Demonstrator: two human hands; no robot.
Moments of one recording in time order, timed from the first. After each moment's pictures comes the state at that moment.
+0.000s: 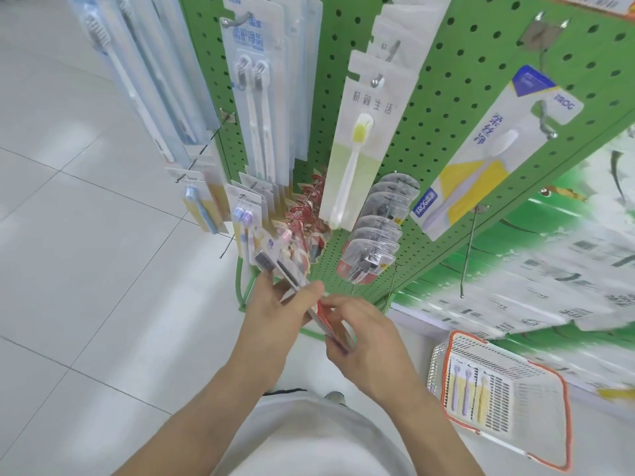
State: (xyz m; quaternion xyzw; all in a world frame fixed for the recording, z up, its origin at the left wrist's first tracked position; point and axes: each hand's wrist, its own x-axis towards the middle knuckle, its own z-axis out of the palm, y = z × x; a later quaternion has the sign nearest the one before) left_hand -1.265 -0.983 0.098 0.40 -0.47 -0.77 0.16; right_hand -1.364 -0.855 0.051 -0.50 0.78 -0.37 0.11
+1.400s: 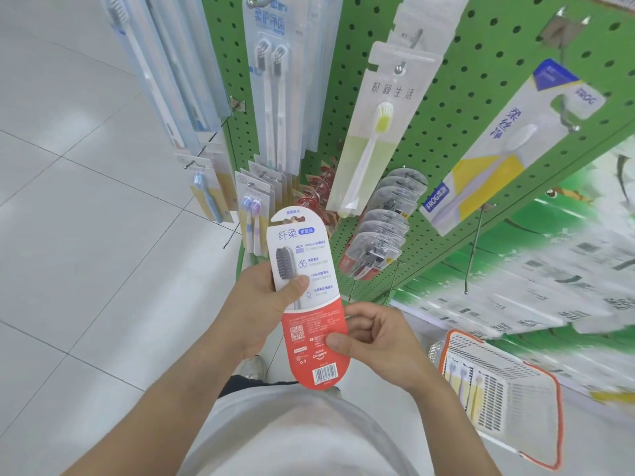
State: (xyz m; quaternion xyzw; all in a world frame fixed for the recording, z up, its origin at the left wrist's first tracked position) left_hand -1.251 -1.014 0.087 0.39 -0.54 -0.74 0.08; right_hand -1.368 -0.843 0.066 -0.22 0.64 -0.55 0.49
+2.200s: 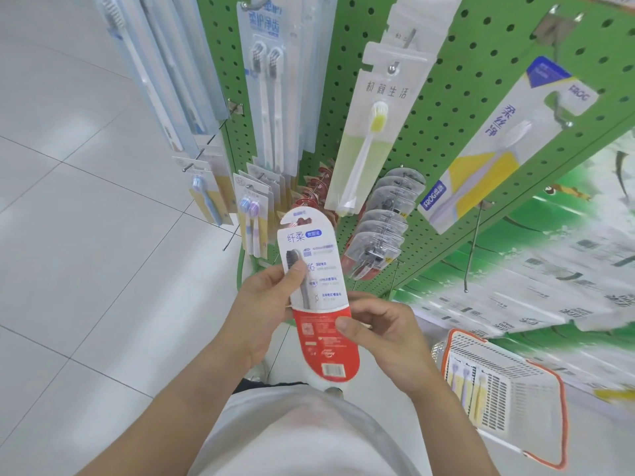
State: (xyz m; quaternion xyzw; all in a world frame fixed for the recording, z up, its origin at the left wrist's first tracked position) left_hand -1.255 -1.003 0.092 0.40 -0.47 -0.78 0.11; right_hand -1.366 -0.845 0.071 -0.22 0.62 -0.63 0.41
